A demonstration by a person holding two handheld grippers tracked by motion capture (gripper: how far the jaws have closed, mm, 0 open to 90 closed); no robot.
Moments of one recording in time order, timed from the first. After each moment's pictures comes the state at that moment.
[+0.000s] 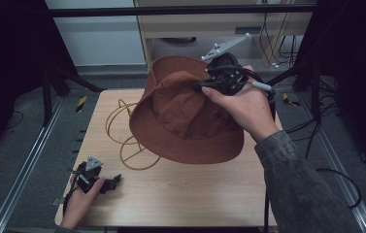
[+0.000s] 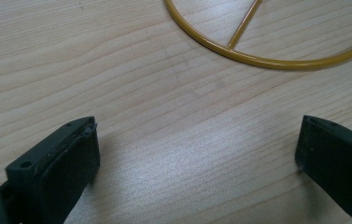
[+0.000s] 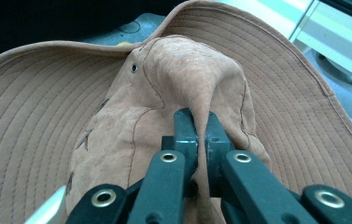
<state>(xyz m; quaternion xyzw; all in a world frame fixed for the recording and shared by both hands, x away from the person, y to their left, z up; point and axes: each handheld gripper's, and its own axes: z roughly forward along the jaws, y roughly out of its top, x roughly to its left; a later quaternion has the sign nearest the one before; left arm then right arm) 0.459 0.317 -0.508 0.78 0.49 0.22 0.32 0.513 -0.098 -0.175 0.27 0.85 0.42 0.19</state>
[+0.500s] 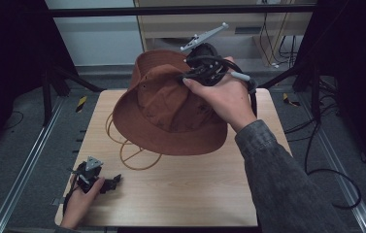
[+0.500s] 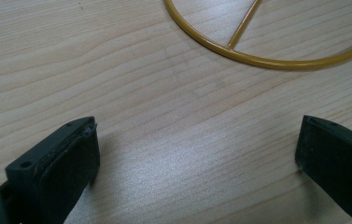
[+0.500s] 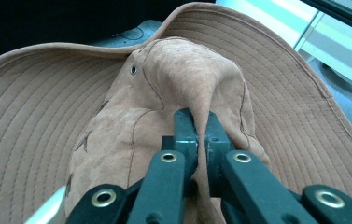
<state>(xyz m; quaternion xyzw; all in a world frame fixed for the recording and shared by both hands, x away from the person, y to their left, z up) 0.459 0.317 -0.508 0.78 0.49 0.21 0.32 0.528 -0.061 -0.164 0.26 0.84 0.43 0.19</state>
